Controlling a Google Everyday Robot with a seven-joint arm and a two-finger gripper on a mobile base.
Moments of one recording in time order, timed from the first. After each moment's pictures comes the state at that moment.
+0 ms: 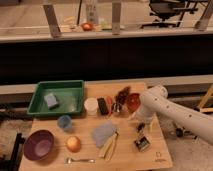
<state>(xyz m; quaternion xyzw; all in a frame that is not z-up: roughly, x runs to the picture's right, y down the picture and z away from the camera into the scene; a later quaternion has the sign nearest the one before) 0.206 0.212 0.831 -0.30 -0.23 -0.43 0.82</state>
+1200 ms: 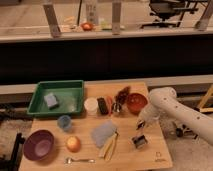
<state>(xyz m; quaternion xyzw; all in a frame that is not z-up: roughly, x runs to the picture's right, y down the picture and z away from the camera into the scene) 0.221 0.196 0.815 -0.27 -0.26 -0.41 0.83</state>
